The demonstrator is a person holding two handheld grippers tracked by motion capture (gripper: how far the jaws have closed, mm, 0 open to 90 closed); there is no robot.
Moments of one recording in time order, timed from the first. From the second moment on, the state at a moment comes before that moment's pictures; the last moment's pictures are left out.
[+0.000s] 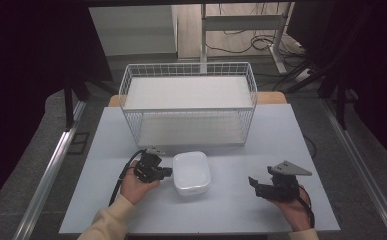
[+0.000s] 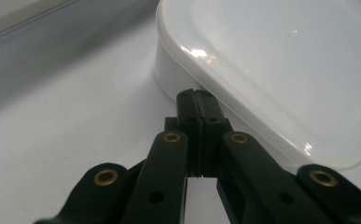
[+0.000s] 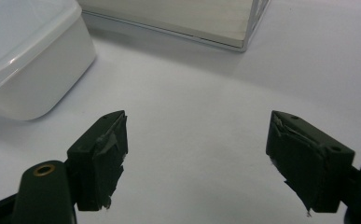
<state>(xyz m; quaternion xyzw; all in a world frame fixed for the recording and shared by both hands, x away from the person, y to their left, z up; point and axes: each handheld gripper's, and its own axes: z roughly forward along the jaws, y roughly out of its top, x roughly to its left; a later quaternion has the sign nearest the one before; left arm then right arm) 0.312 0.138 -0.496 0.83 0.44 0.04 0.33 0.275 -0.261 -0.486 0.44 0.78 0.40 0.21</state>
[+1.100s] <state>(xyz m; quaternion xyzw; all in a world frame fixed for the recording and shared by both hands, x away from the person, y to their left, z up) 0.266 0.178 -0.462 0.78 0.45 0.06 0.42 0.271 -0.265 -0.471 0.44 0.76 0.44 0.21</state>
